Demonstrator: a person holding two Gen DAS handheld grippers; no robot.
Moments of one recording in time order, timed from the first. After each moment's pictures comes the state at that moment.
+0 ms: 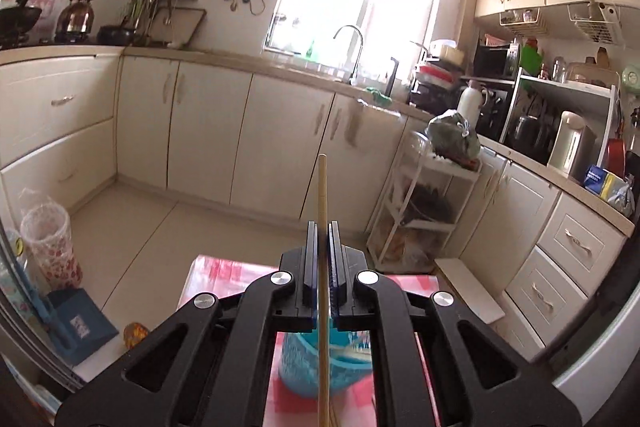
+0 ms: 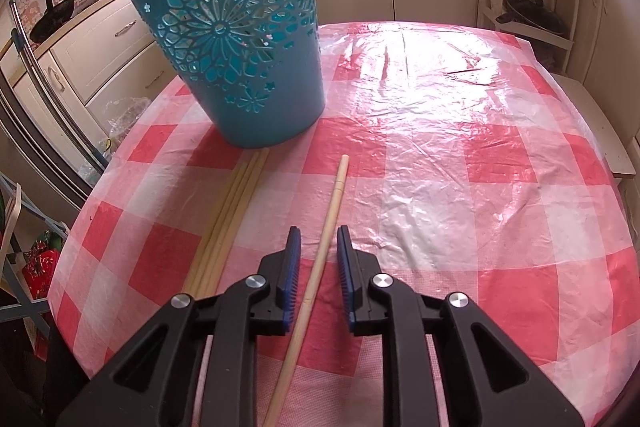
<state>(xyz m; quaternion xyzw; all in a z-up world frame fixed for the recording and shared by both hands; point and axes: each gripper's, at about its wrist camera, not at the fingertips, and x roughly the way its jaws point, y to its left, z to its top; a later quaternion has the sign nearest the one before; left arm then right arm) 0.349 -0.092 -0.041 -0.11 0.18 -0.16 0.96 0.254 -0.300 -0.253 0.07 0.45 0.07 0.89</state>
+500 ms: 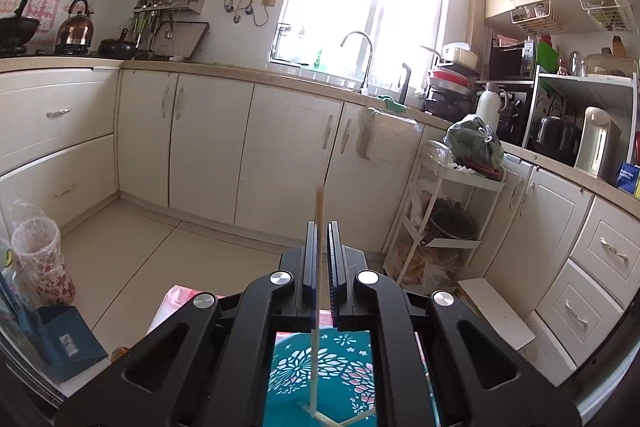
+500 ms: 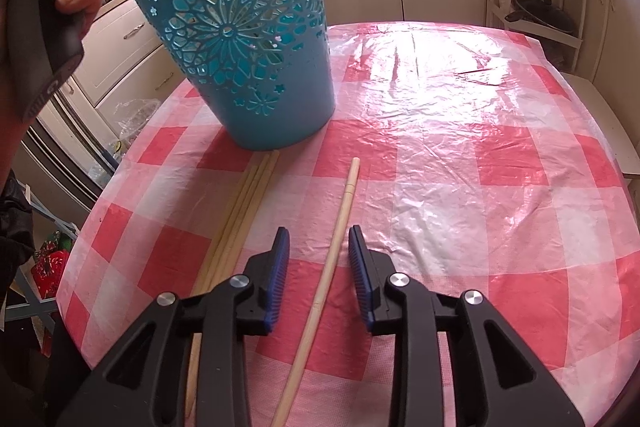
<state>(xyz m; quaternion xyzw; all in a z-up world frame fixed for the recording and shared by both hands) 0.416 -0.159 -0.078 -0.09 0.16 -0.13 0.97 0.257 -0.298 -0.253 0.08 0.44 0.09 0.89</state>
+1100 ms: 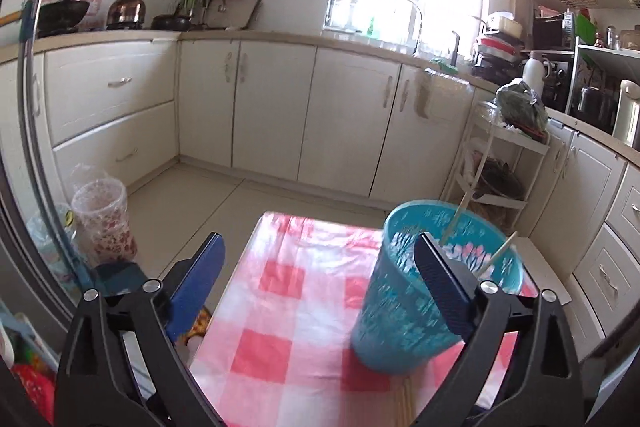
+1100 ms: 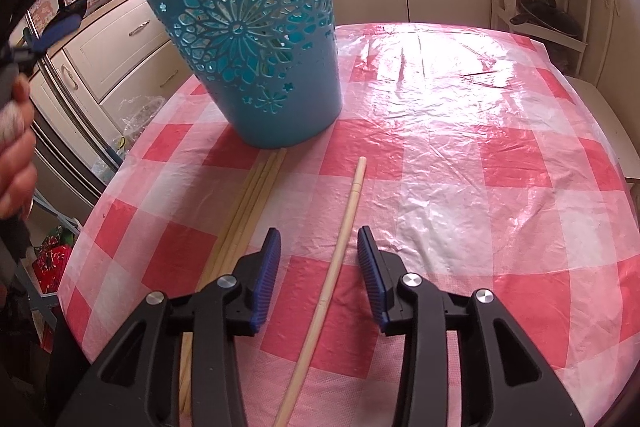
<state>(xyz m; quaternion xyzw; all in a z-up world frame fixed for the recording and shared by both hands) 0.330 -0.074 -0.135 -0.08 0.24 -0.04 0.97 0.256 -0.298 -0.251 0.08 0.44 0.09 0.89</state>
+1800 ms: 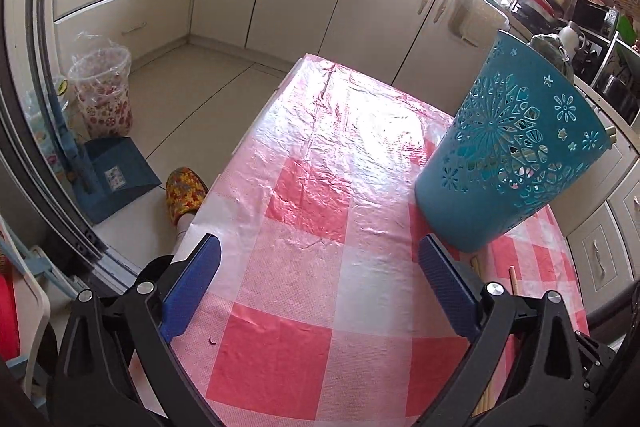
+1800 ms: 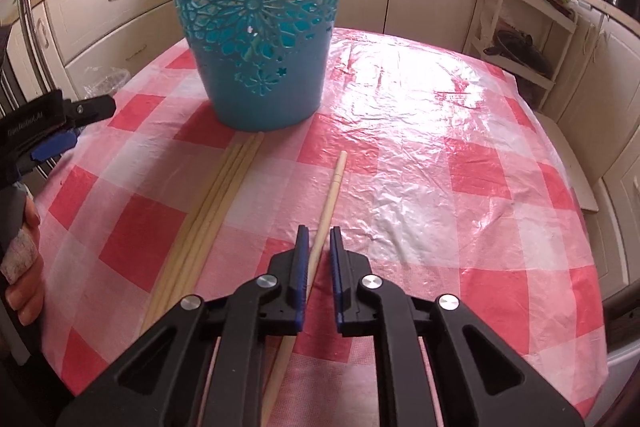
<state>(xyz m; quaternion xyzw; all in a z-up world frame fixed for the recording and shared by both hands) 0.327 -0.027 -0.256 -0.14 0.39 -0.05 0.91 0.245 -0.271 -0.251 -0.06 0.44 0.02 0.90</state>
